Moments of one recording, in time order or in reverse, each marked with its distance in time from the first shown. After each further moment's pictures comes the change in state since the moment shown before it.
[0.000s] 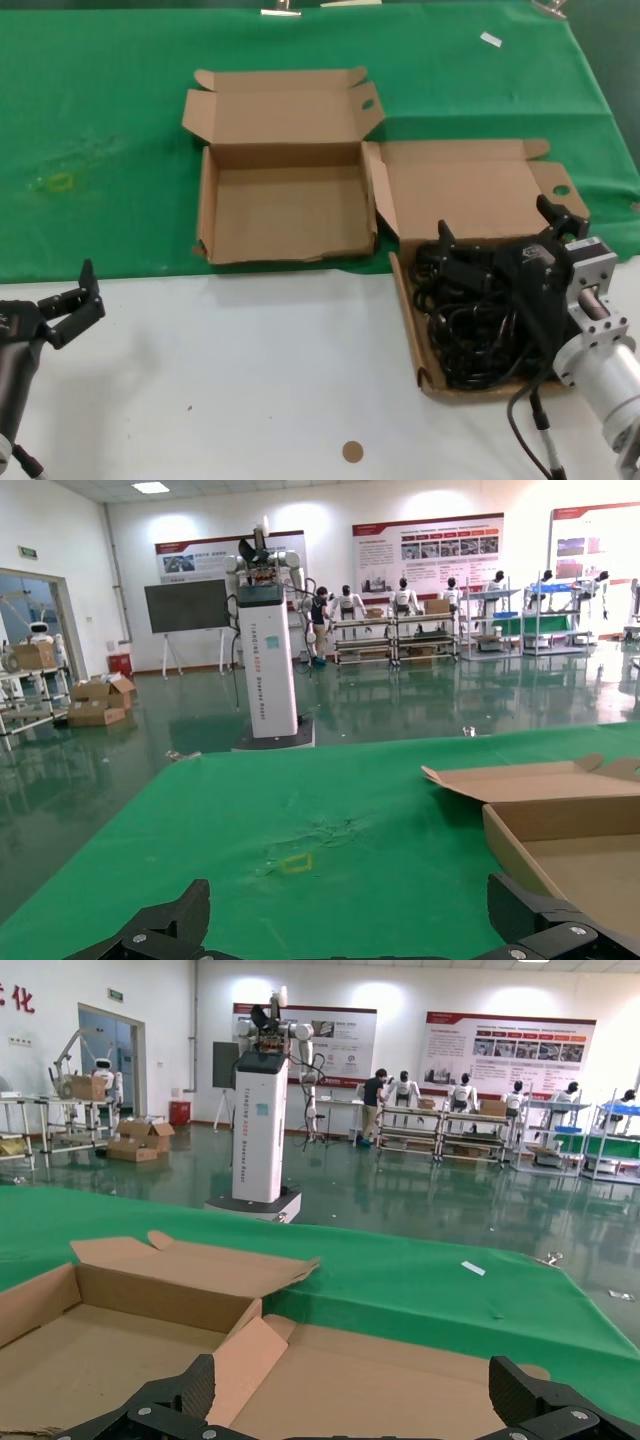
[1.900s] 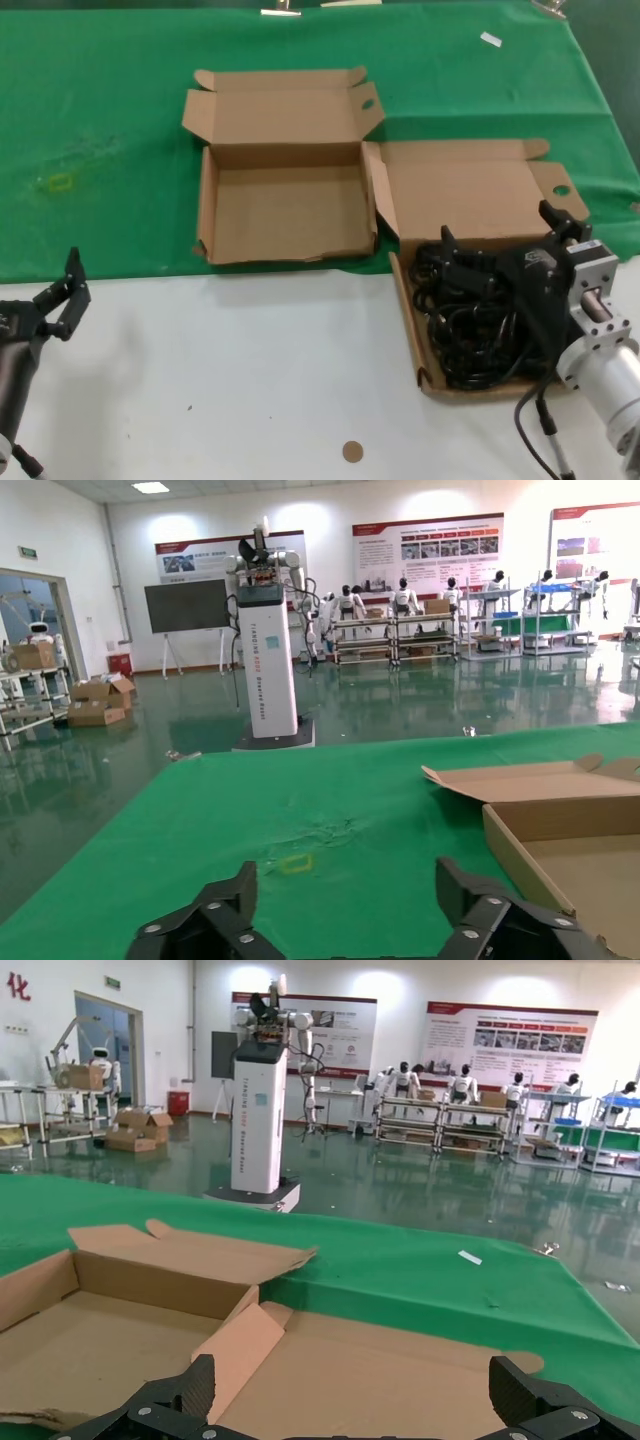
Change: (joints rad) left arm 0.000 0.000 0.000 0.000 0.000 0.000 0.000; right arm 0.001 0.079 -0.085 0.004 0.061 0.081 0.016
